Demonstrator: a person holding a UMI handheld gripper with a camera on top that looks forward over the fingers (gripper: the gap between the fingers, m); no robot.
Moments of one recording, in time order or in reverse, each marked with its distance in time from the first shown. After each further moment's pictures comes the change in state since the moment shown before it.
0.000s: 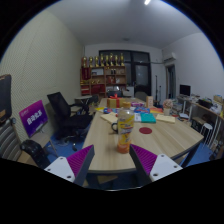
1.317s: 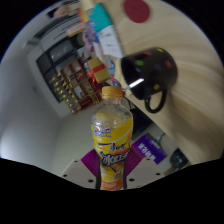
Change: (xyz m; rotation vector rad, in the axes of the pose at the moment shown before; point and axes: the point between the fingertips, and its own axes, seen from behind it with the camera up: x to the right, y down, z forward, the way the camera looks) arm -0.076 -0.128 0.277 -0.410 -0.628 1.859
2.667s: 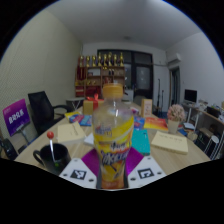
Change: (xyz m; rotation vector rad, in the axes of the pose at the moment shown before) arm -0.040 -0.303 -0.107 0.408 0.587 -1.936
